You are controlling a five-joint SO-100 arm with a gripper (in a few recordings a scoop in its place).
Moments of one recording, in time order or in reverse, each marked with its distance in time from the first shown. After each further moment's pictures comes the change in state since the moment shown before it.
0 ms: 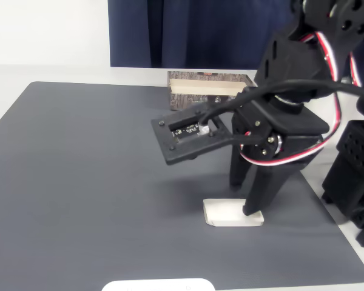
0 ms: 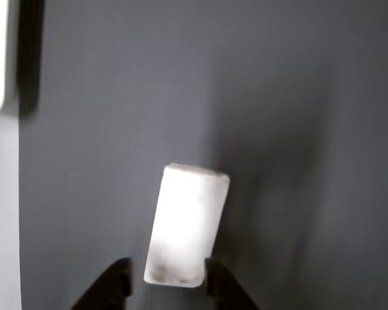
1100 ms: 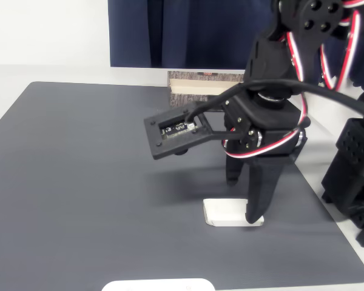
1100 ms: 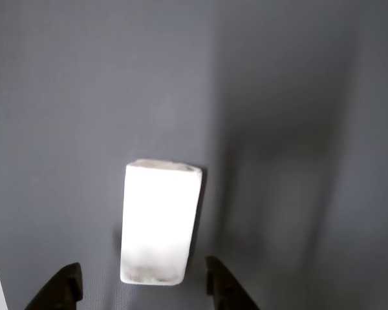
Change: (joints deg) arm 4.7 -7.7 -4.2 0.7 -0.9
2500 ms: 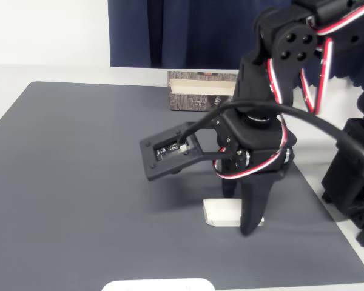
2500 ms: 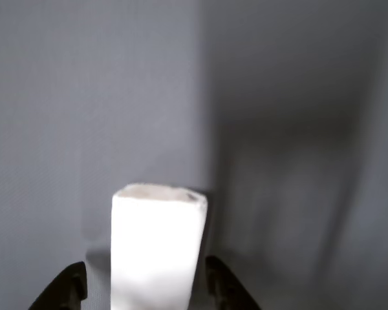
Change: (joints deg) arm 0.0 -7.5 1.3 -7.5 0.4
